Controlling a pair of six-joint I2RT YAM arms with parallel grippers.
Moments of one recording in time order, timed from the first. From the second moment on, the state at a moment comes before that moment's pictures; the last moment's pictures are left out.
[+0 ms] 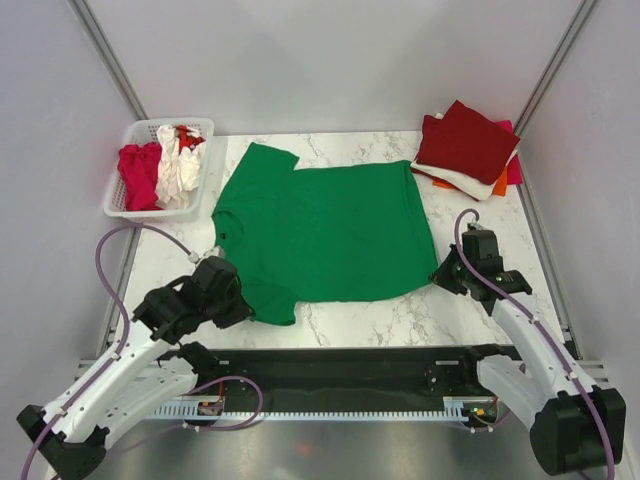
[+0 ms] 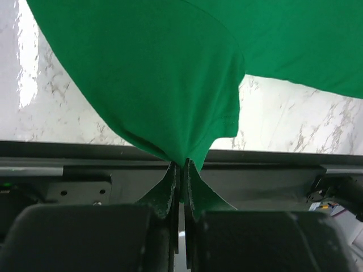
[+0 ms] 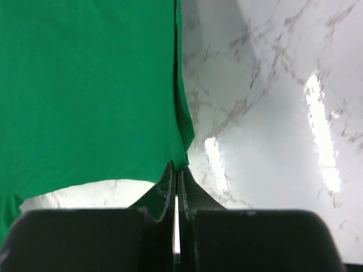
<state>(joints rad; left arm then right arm) -0.66 0.67 0.73 -1.05 -0.12 -1.00 0.15 0.90 0.58 -0.55 -0.06 0.64</state>
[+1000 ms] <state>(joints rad) -0.40 1.35 1.33 -1.02 -0.23 -0.51 0.15 1.42 1.00 -0.50 -0.06 0.57</state>
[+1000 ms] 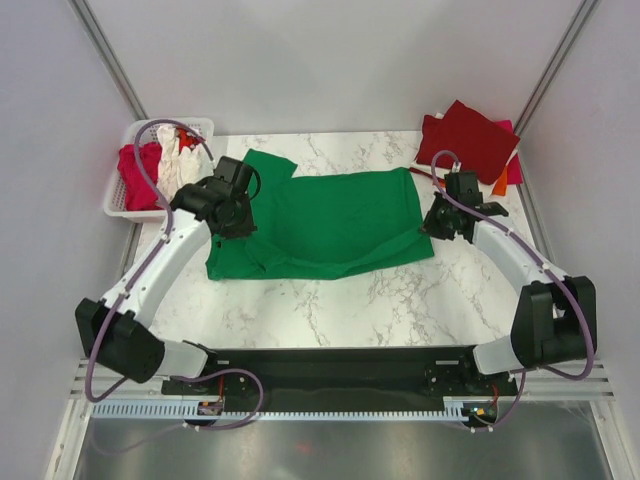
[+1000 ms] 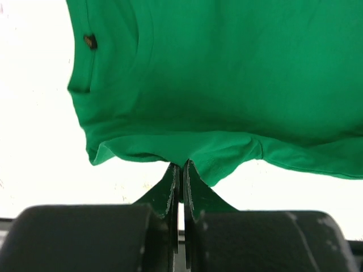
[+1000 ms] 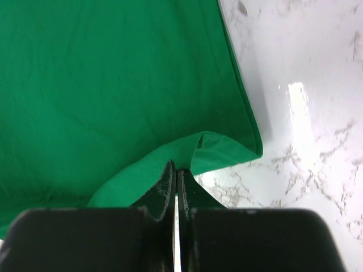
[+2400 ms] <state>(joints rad) -0.23 1.61 1.41 -0.95 -0.13 -0.40 0.24 1.57 1.15 -0.30 -0.04 0.56</state>
